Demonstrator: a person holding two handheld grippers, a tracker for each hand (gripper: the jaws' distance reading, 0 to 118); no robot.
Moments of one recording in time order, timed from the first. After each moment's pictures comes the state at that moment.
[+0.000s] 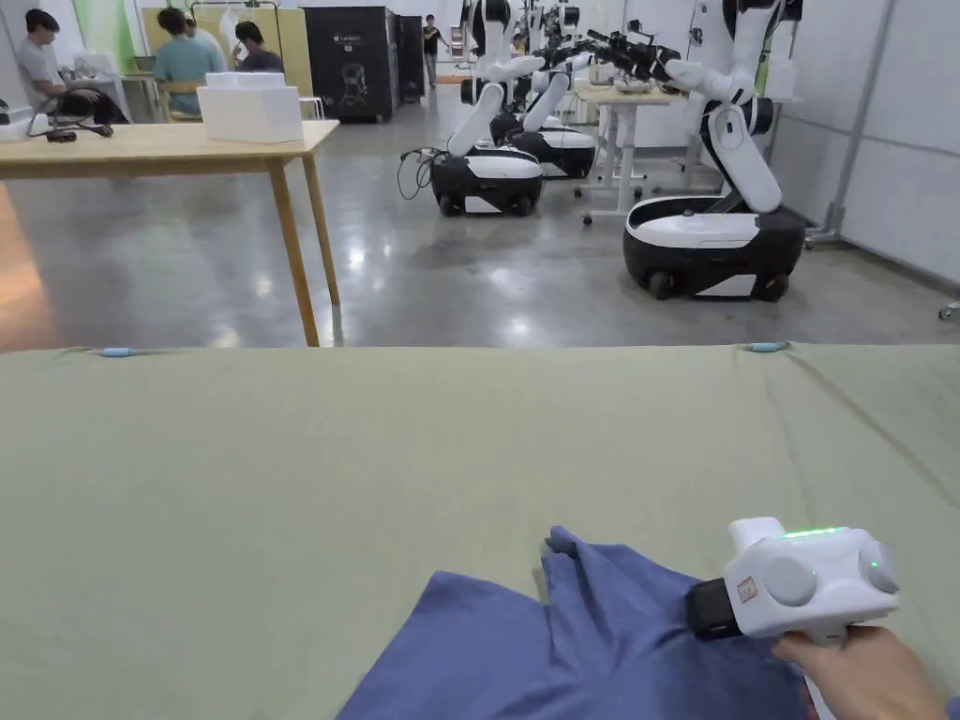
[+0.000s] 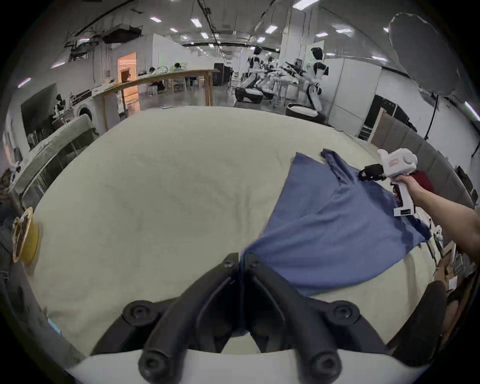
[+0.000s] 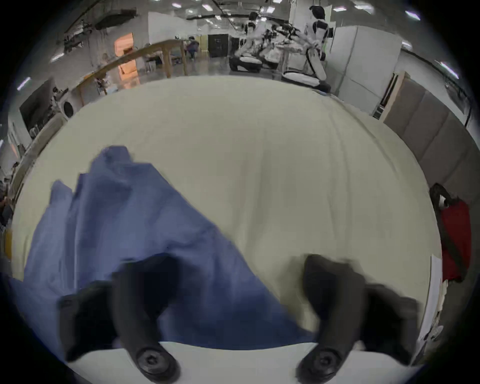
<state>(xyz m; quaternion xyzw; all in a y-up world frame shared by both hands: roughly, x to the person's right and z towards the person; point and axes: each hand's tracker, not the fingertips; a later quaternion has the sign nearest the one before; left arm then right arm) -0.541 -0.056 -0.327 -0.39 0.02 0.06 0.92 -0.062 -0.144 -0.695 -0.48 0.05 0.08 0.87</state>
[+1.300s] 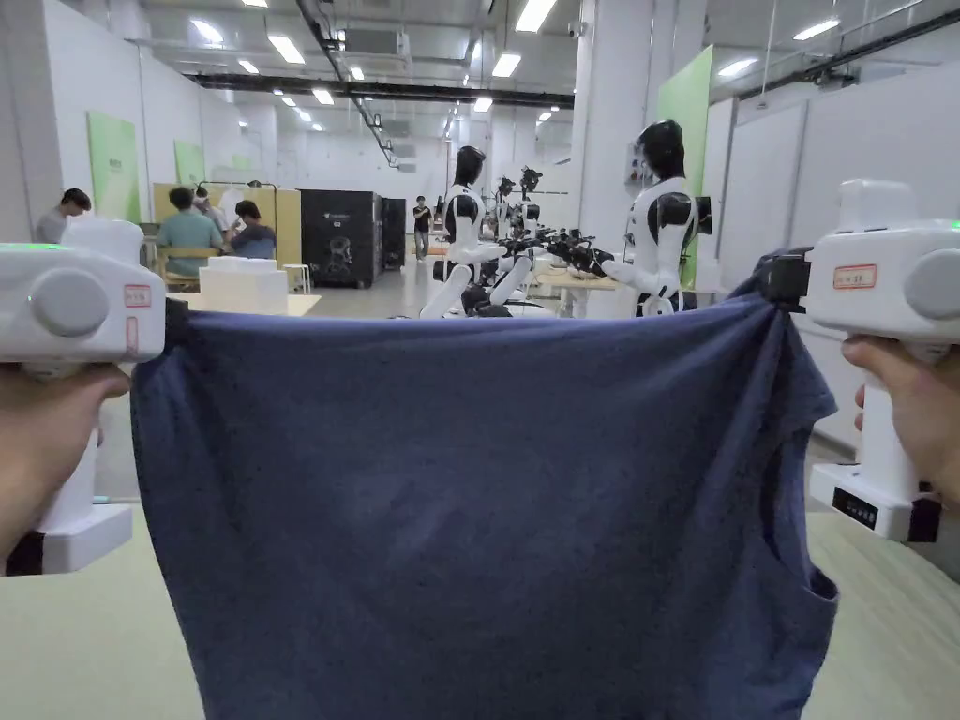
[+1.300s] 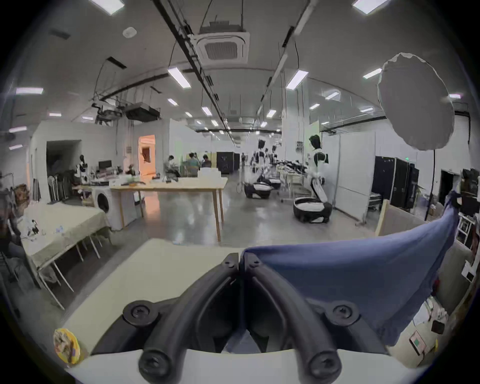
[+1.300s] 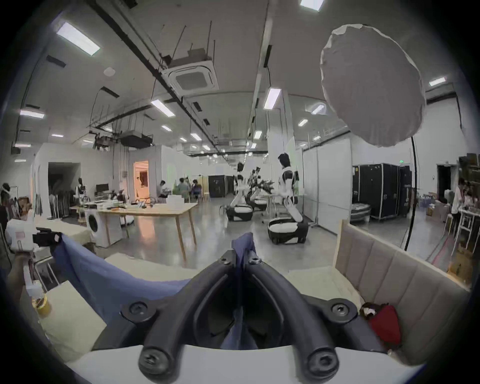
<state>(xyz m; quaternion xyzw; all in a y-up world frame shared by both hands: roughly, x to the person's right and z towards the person) -0.503 0.318 -0.469 -0.11 0.08 0.01 0.99 0.025 0.346 -0.505 -0.03 0.07 0.01 1.00</state>
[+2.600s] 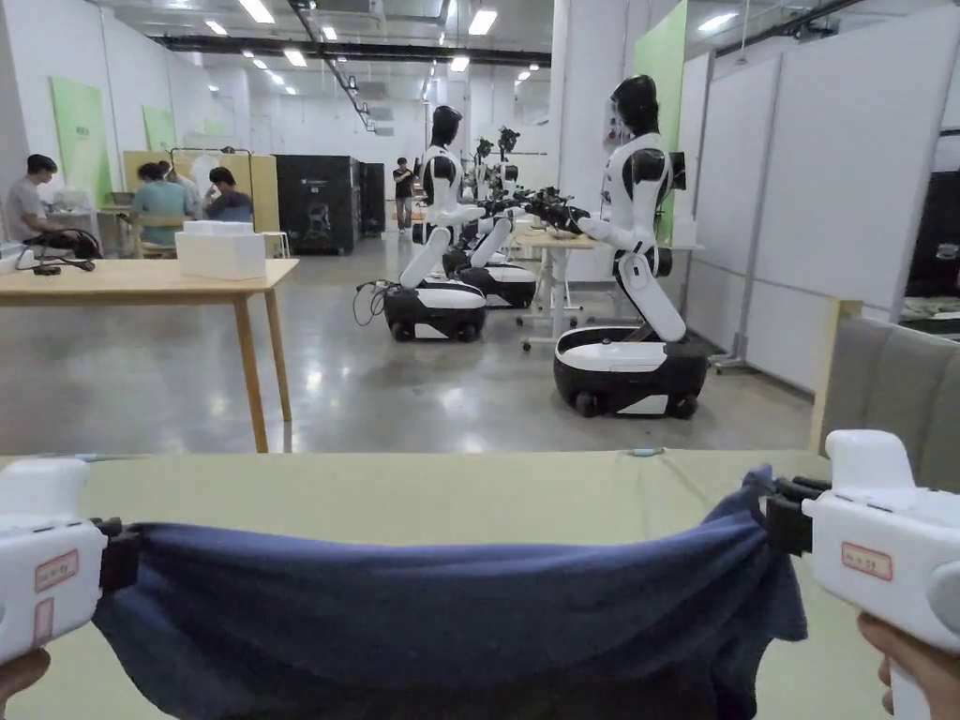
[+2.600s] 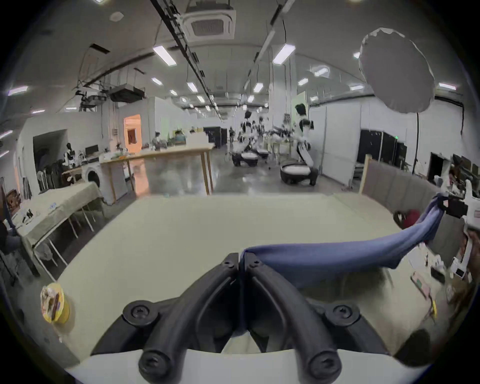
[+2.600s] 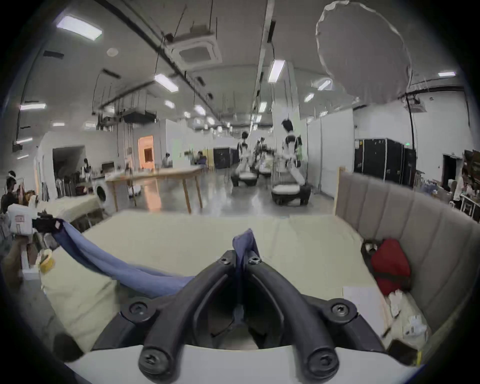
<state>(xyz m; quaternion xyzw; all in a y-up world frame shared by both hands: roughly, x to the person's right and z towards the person) -0.483 0.112 -0.322 -0.23 0.02 0.01 0.97 0.071 0.112 -0.373 -0.17 0.09 0.01 0.98</state>
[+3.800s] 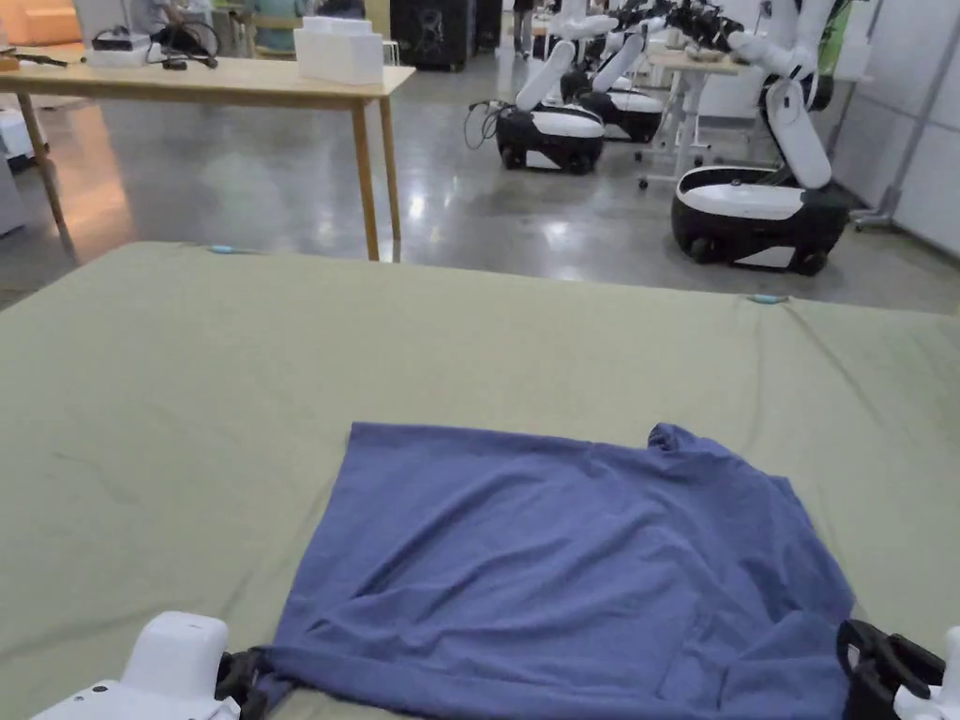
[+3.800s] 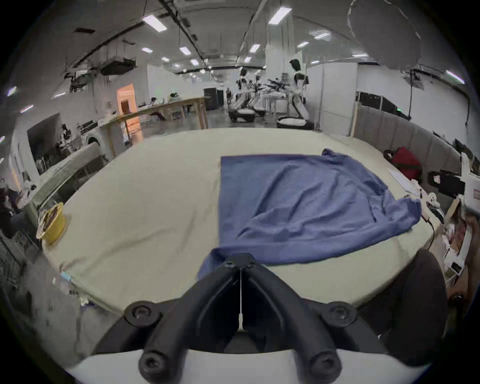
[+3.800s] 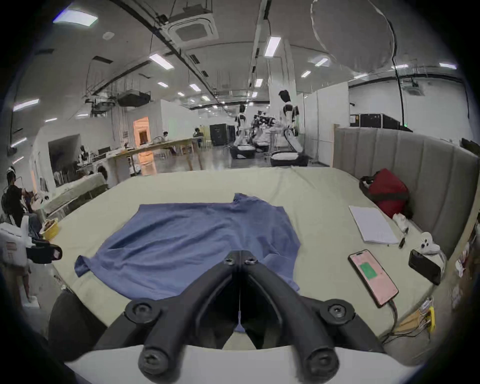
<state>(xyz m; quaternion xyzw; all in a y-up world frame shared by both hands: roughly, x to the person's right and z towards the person) -0.472 -0.055 -0.153 -0.33 0.03 0.01 0.94 0.014 -0.027 -0.223 -0.21 0.08 0.00 0.97</state>
